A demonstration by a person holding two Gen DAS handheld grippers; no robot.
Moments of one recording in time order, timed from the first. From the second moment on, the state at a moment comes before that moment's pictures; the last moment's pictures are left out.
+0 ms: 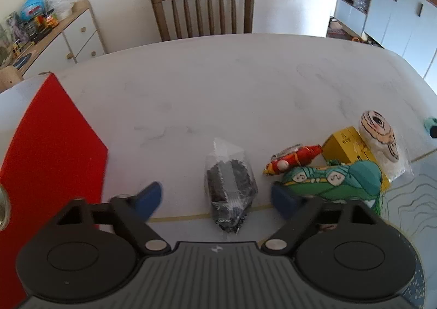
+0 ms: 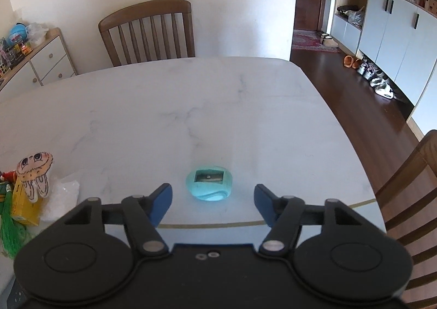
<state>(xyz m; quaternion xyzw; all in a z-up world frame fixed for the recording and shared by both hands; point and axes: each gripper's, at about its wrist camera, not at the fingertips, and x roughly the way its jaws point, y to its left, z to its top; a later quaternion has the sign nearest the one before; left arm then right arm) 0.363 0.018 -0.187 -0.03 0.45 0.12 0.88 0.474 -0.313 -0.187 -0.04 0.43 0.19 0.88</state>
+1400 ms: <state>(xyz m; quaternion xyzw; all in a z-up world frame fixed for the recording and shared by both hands) 0.297 0.007 -0.113 -0.07 0.43 0.08 0.90 0.369 -0.288 -0.095 -0.03 0.39 0.26 0.88</state>
